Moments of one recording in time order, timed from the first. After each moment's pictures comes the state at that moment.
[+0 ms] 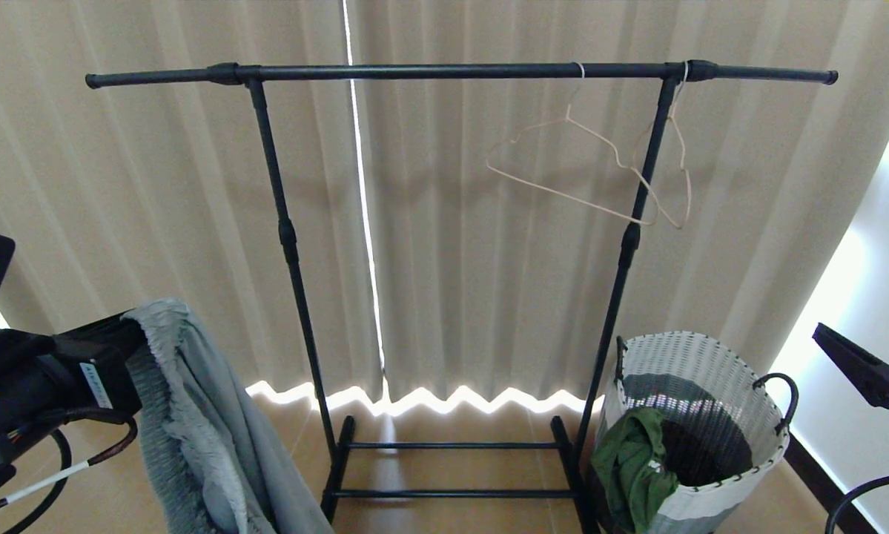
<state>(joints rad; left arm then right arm) -0.32 1.10 -0.45 -0.51 0.19 0.02 -0.16 1.11 -0.22 -0.86 0.22 -0.10</state>
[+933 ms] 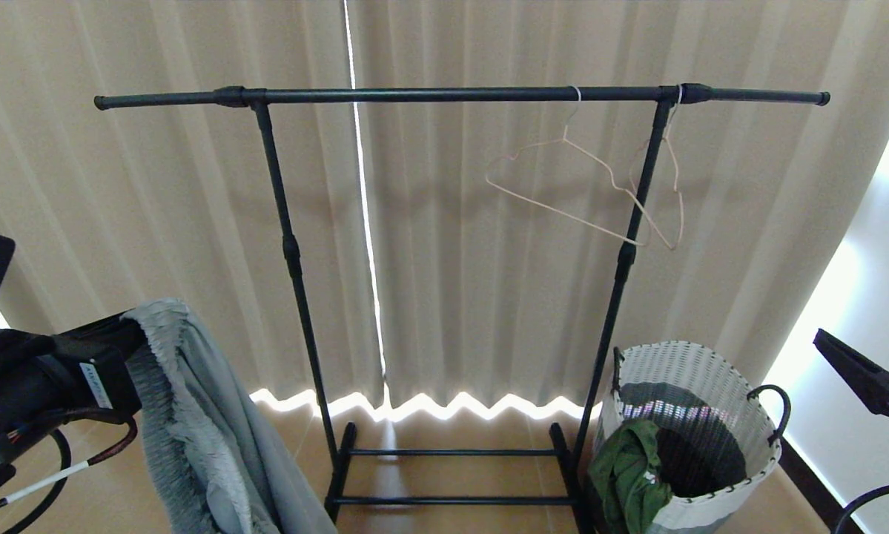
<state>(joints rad) -0.32 1.10 -0.45 -0.51 0.19 0.02 -0.16 1.10 -0.21 -0.86 0.21 -0.15</state>
